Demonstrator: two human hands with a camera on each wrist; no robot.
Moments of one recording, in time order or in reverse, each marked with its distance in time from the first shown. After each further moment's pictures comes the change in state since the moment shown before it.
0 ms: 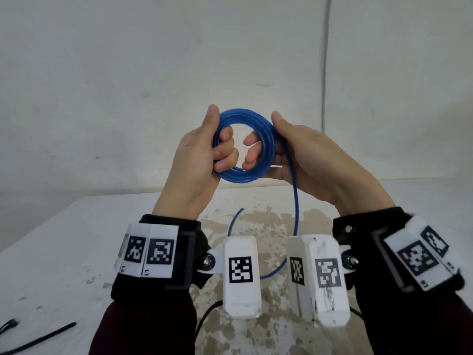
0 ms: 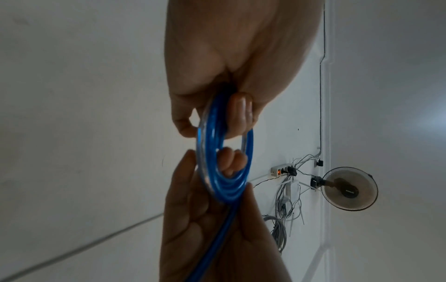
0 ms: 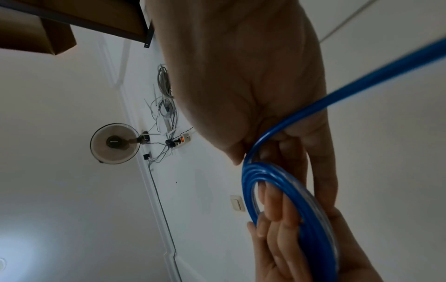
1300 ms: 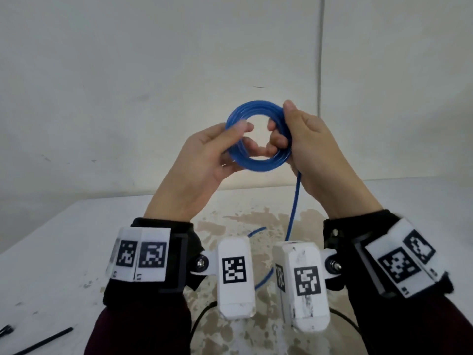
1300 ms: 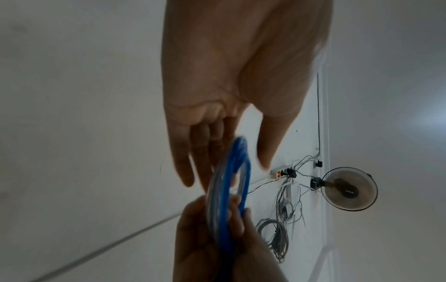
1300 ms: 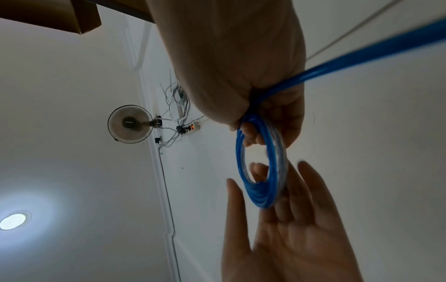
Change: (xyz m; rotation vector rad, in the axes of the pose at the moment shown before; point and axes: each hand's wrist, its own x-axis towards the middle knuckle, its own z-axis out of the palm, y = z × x) left_hand -0.004 0.002 0.002 0.091 -0.164 -0.025; right_hand 0.006 0.001 0.001 -0.143 0.377 -0.223
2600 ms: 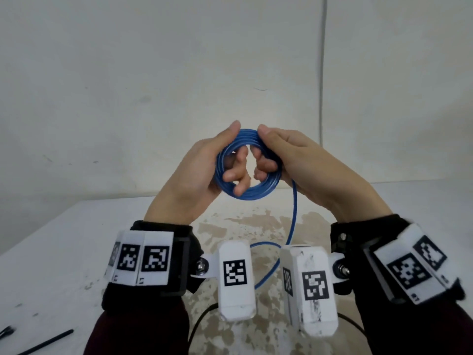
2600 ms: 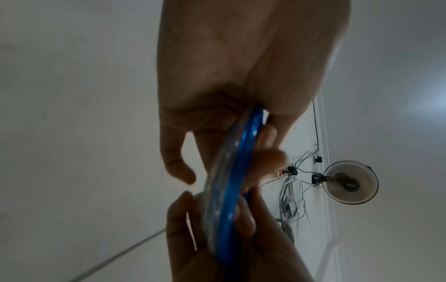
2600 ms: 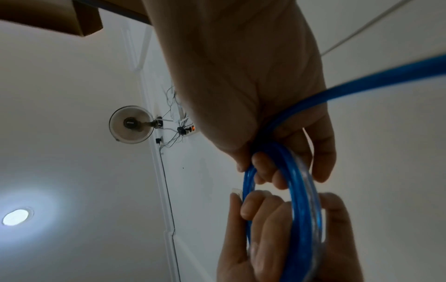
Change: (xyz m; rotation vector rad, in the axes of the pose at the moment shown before) left_hand 0.000 0.002 -0.004 0.049 -0.055 -0.085; right_hand -0.004 0.001 0.001 -0.083 -0.340 0.095
